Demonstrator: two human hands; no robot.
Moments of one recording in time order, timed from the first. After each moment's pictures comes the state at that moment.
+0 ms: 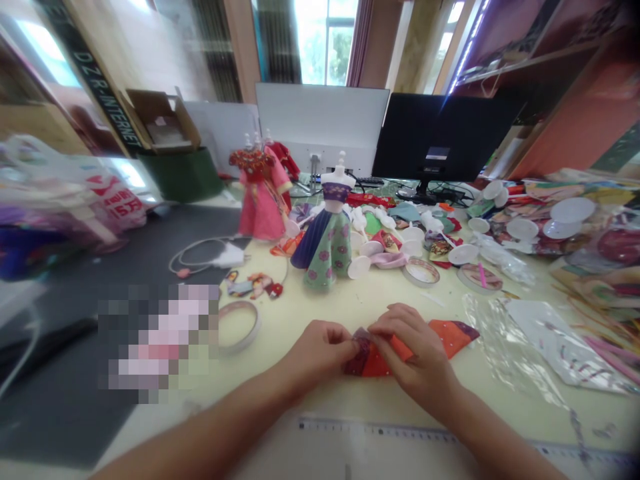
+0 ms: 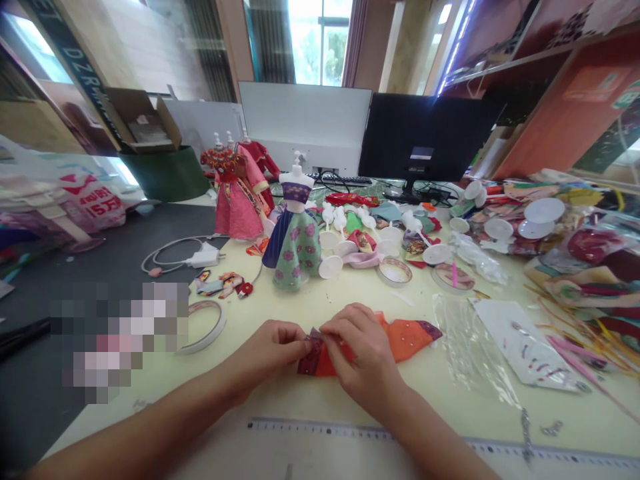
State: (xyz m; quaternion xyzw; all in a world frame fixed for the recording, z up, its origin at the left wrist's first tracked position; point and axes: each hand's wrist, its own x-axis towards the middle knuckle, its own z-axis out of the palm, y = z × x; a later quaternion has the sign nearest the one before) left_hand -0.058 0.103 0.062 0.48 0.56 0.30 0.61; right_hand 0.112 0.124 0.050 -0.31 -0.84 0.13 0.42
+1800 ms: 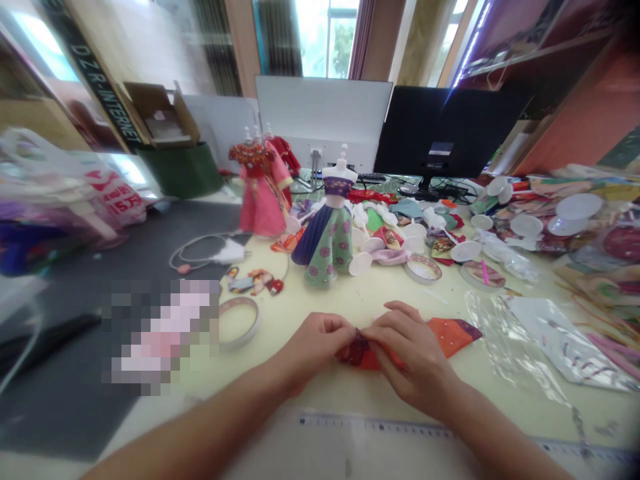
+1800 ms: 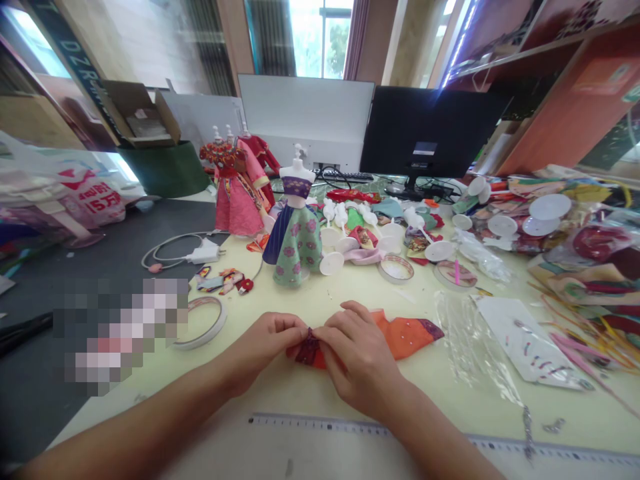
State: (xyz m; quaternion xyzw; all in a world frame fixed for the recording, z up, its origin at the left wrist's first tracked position) left_hand -0.063 0.106 0.063 0.49 0.50 0.35 0.62; right_hand 0.112 0.121 0.053 -0.25 -0.89 0.05 0.37
